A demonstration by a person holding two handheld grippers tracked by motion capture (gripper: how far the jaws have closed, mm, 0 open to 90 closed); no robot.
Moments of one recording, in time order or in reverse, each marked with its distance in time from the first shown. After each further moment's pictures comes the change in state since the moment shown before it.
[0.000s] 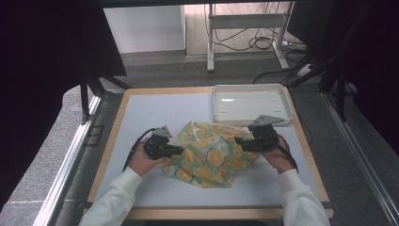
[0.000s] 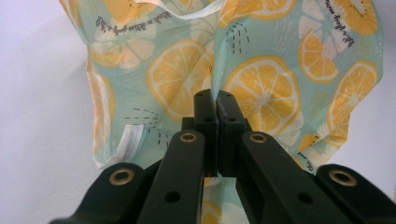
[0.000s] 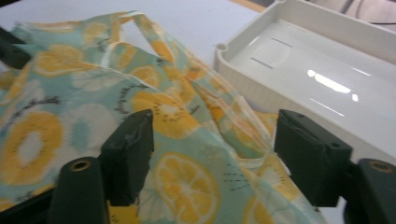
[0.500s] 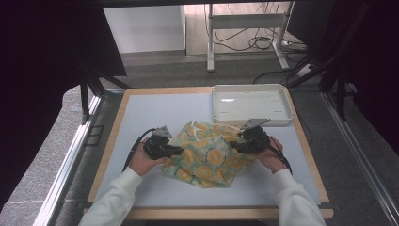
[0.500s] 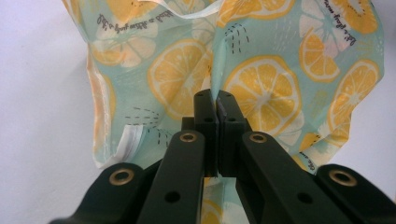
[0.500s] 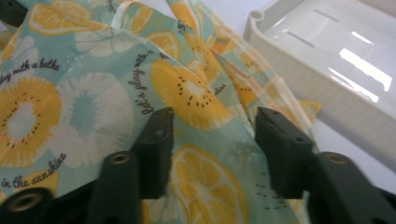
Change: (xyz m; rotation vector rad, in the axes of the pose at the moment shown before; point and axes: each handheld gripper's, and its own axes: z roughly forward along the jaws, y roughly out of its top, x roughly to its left) left arm 0.001 -0.002 0.001 0.004 0.000 -0.004; right arm 0.008 -0.006 0.029 0.114 0.084 -0.058
